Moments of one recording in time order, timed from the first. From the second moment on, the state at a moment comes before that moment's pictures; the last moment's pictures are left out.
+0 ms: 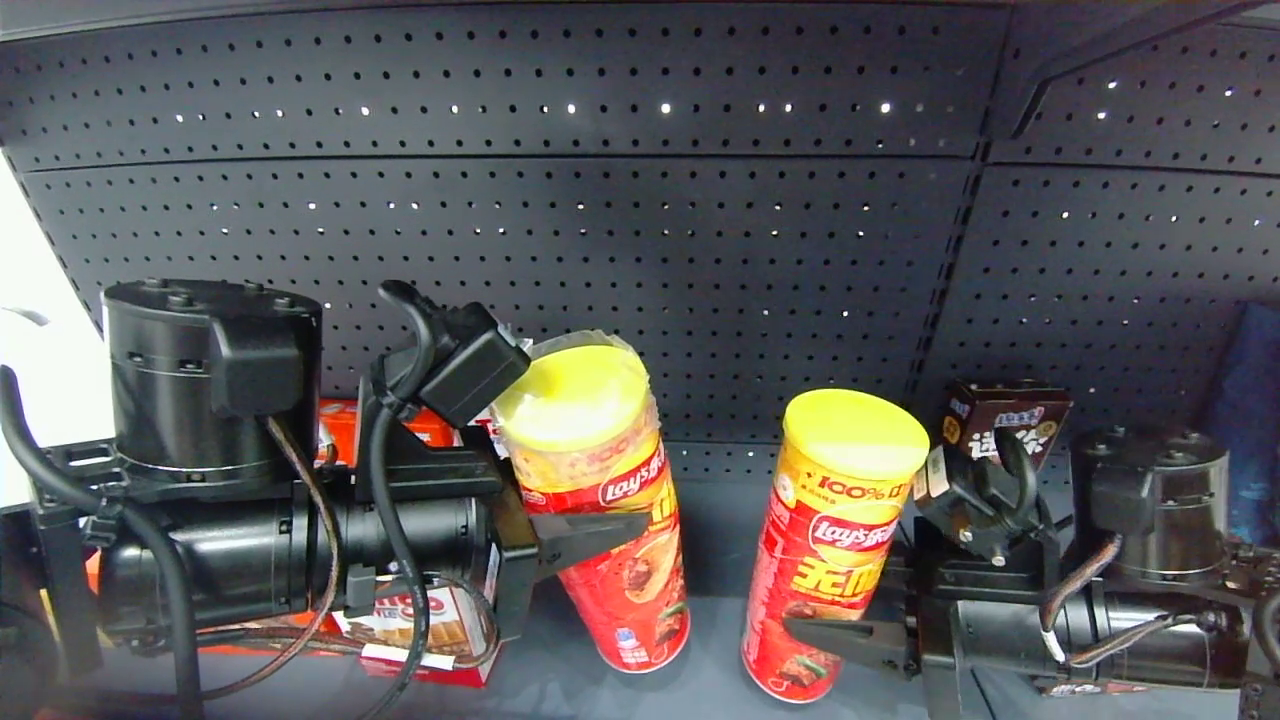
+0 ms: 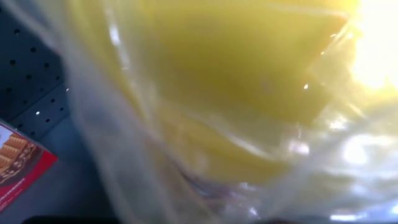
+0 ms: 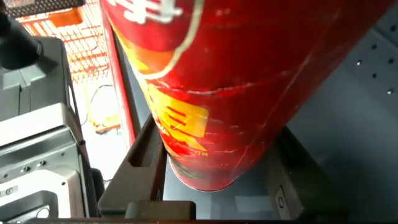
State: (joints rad) left arm -0.60 1.49 -0.78 -0.37 -0.43 0.05; right arm 0.59 1.57 -0.49 -0.72 0.54 -0.21
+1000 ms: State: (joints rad) left arm -0.59 1.50 -0.78 -0.37 -0.43 0.05; right arm 0.61 1.70 -0.48 -0.77 0.54 -0.21
